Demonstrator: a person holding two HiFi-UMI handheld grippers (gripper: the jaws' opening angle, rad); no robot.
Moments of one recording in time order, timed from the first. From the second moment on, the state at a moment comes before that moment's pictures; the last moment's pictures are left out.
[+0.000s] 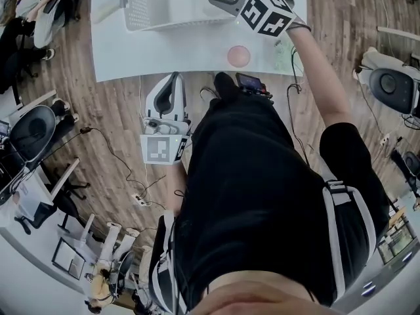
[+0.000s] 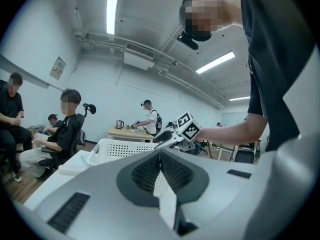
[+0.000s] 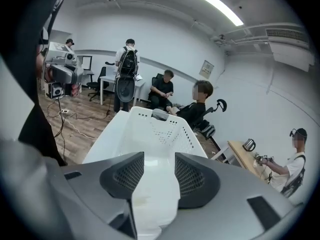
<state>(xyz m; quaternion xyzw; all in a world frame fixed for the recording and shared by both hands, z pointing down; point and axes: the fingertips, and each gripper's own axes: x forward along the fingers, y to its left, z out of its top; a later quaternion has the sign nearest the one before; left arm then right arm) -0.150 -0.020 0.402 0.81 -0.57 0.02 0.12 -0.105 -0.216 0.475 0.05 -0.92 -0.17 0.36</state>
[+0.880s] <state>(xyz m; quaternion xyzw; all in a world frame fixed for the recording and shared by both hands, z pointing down) -0.170 -0.017 0.406 0.78 -0.61 0.02 0.13 -0.130 -0.246 0.586 -0.11 -0.79 -0.18 0.57</state>
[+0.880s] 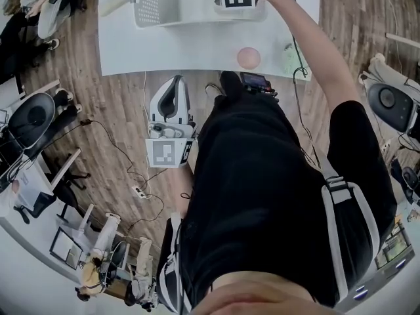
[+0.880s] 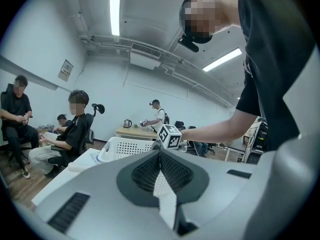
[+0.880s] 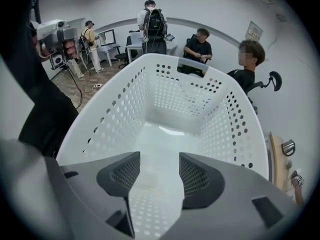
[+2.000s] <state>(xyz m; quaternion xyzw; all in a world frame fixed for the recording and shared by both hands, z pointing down) -0.173 -0.010 0.412 0.77 -0.62 0.03 0.14 -0.110 -0.219 0.708 -0.19 -0.68 -0.09 0.70</state>
